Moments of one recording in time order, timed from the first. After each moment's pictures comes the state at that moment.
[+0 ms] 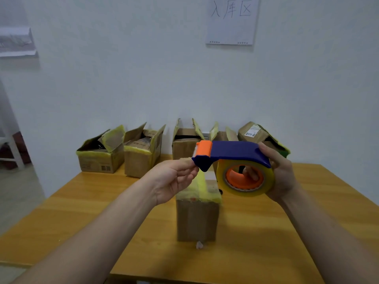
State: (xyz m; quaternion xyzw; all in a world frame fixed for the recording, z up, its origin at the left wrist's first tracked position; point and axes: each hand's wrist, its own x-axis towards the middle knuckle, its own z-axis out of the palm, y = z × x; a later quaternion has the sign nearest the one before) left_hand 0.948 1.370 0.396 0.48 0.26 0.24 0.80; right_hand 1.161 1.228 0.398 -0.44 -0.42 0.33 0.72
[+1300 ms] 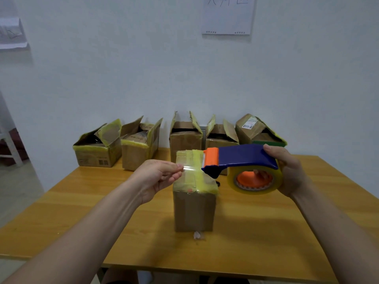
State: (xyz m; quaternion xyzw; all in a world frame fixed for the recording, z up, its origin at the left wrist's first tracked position) left_hand 0.928 1.381 0.376 0.55 0.33 0.26 0.72; right_hand 1.198 1.210 0.381 -0.50 -0.46 0.29 0.67
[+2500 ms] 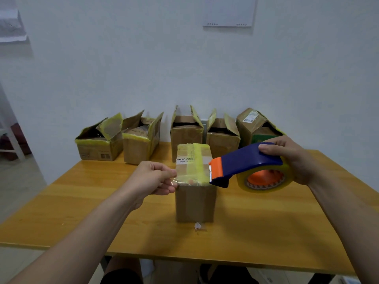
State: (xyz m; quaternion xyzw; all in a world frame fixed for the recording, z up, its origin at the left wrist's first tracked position) left_hand 0.906 1.370 0.358 0.68 0.38 0.26 0.57; right_hand 1.206 1.195 0.401 -0.59 -0.56 0.27 0.52
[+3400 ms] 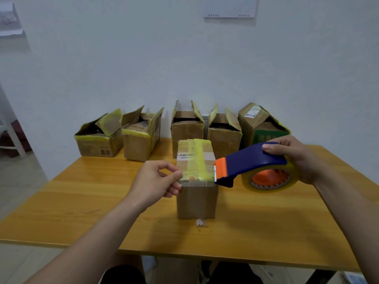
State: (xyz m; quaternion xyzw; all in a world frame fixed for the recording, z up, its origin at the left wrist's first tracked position) left_hand 0.913 1.358 0.339 0.75 0.36 0.30 0.47; right_hand 1.209 1.193 0.392 -0.62 -0.55 0.25 0.50
